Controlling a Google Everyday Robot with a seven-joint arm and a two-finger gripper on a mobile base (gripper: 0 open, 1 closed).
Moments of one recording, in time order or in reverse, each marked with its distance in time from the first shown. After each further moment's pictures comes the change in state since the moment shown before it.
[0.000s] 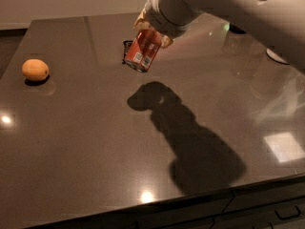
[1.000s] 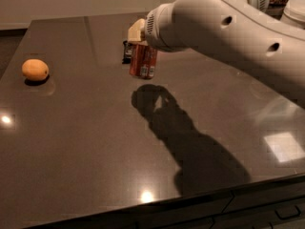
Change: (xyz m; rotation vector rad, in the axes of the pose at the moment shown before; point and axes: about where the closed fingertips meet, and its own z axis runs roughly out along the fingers) arm -0.022 -0.007 0.003 0.151 0.125 -0.432
